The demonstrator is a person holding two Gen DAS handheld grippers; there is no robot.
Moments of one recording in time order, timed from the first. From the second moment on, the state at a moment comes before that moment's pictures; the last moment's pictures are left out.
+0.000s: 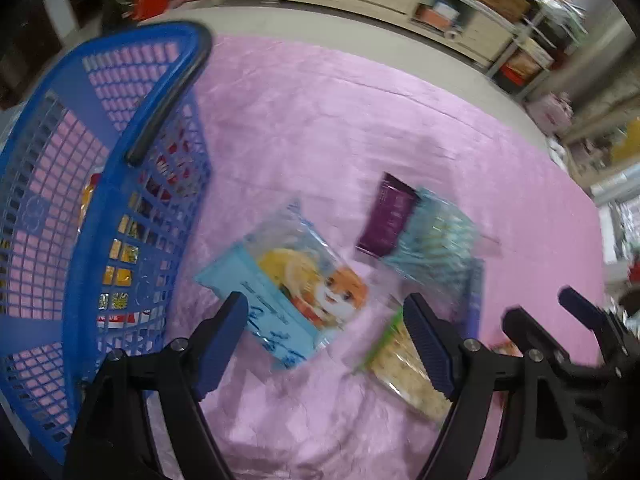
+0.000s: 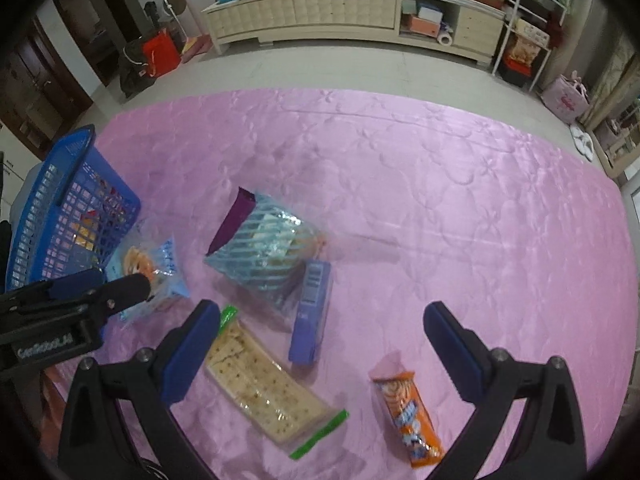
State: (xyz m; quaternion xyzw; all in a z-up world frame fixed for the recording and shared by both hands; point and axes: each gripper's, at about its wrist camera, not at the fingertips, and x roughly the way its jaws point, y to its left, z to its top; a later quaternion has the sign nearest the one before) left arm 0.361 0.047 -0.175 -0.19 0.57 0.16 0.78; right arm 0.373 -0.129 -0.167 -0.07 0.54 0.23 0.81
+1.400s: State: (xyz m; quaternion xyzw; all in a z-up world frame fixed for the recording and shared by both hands) left arm 0.313 0.023 -0.167 -0.15 0.56 0.07 0.81; right arm 0.364 -0.136 -0.171 -0.08 0.55 0.26 0.79
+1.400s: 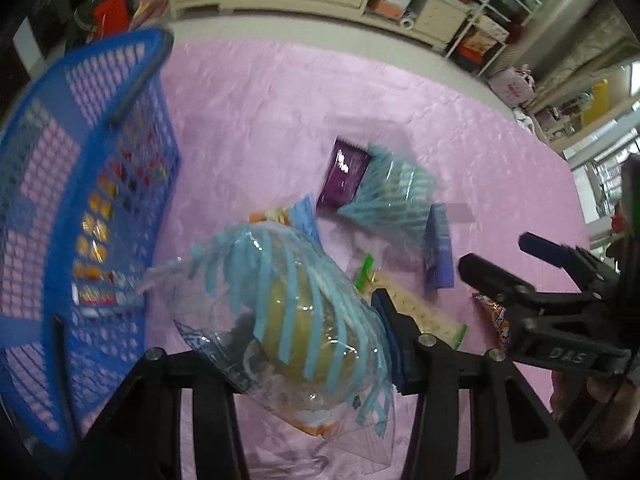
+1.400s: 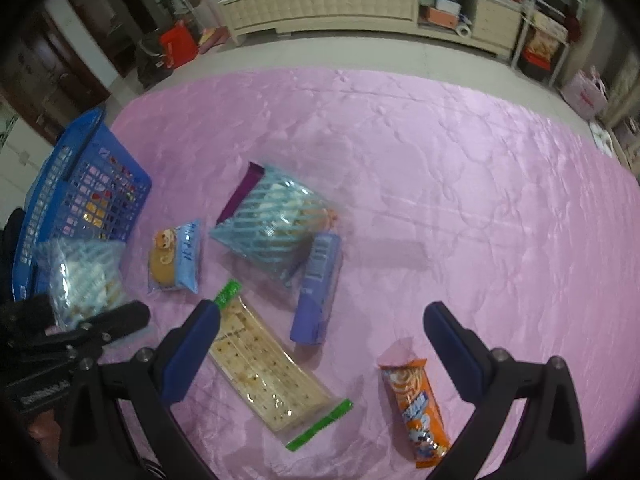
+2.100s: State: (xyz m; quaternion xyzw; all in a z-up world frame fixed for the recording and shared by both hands) left arm 0.345 0.034 -0.175 -0.03 0.55 0.03 0.83; right arm 0.400 -0.063 -0.199 -0.30 0.45 0.44 0.72
